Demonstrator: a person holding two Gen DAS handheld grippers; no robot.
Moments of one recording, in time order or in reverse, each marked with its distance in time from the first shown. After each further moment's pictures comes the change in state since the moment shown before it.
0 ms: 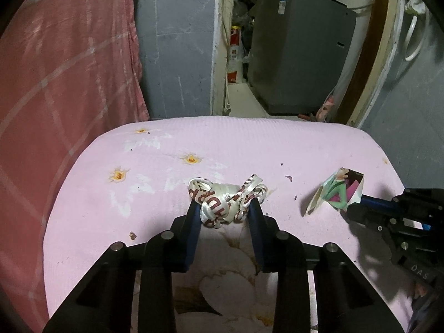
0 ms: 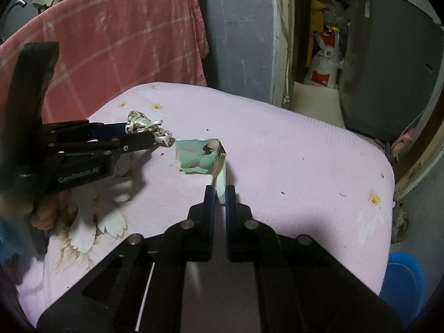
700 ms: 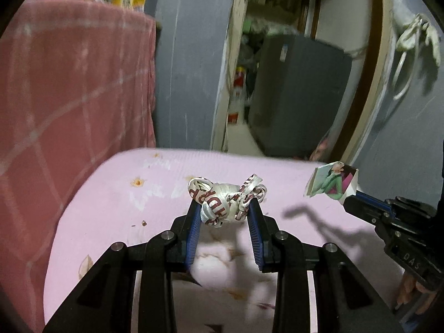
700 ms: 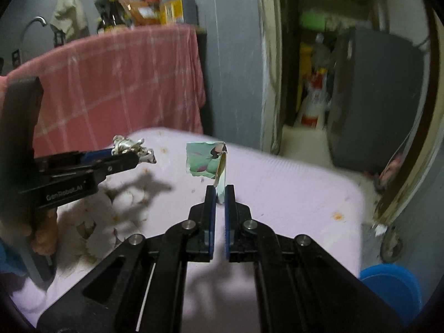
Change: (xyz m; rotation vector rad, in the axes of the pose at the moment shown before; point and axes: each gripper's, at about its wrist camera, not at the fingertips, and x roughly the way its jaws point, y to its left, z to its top) left arm -0.058 -0.010 -0.022 -0.088 -0.260 -0.023; right arm -0.064 0.010 -0.016 -0.019 -0.308 -0.063
